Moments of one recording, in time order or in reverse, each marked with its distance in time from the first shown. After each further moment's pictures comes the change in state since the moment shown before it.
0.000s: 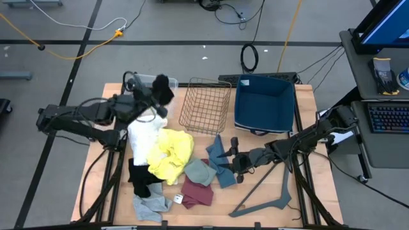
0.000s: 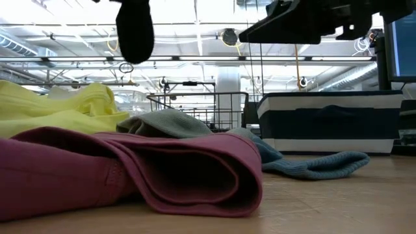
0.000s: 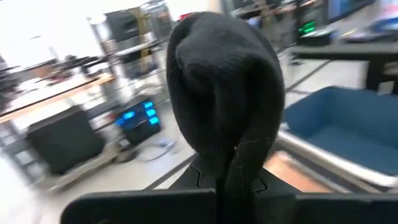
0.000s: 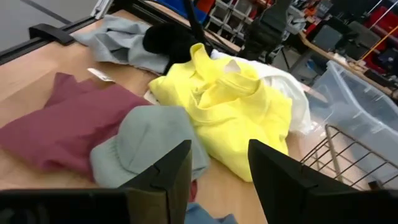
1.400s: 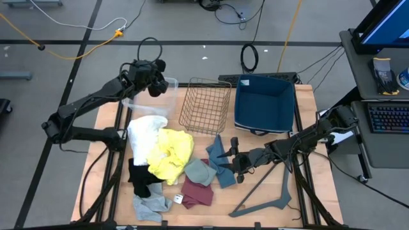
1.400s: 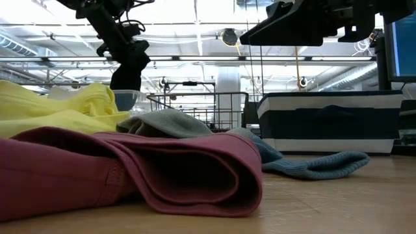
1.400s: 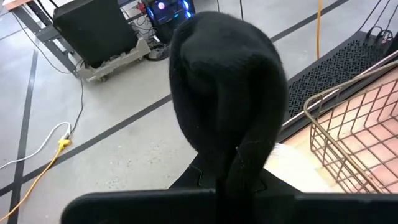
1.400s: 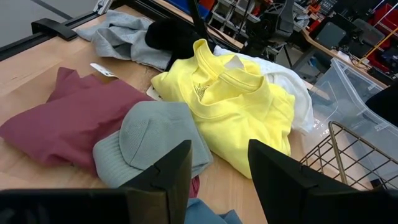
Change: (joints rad) left arm 0.704 0.196 0.000 -0.178 0.510 -0.054; right arm 0.000 0.000 0.000 -0.015 -0.005 -0.003
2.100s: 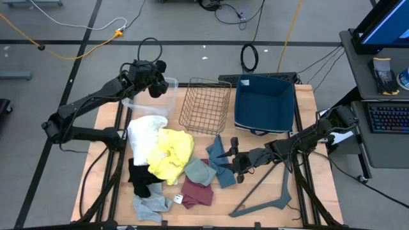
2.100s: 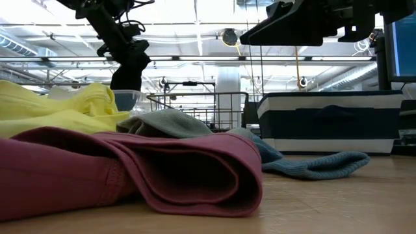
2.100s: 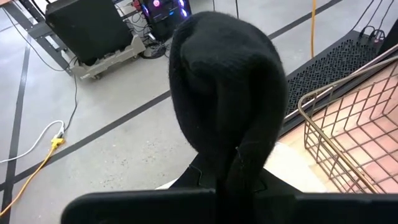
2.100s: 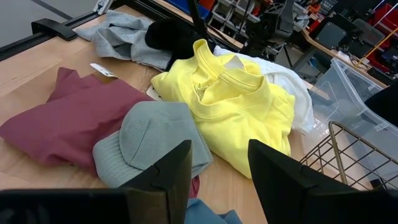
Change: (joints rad) left arm 0.001 0.000 0.000 -0.008 0.022 -0.011; right arm 0.000 0.000 0.000 0.000 0.000 0.000
